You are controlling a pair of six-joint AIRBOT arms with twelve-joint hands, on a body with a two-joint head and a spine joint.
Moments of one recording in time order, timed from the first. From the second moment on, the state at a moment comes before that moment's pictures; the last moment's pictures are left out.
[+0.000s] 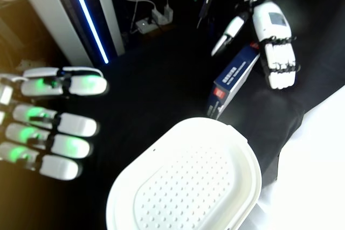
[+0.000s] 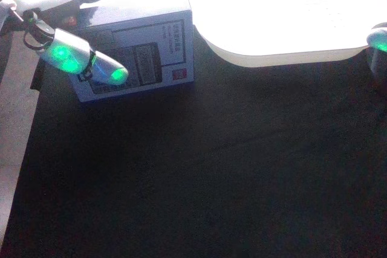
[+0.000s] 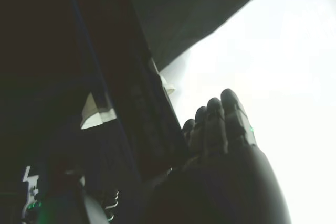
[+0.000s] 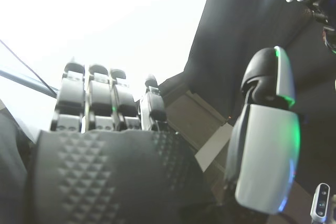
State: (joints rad) left arm 0.37 -1.02 1.37 0.19 -0.31 0.79; right arm -0.82 -0.90 1.21 0.18 1.34 -0.50
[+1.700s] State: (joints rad) left arm 0.42 -0.93 1.16 0.10 -0.89 0.79; right arm -0.69 -1.11 1.27 0.16 1.34 -0.48
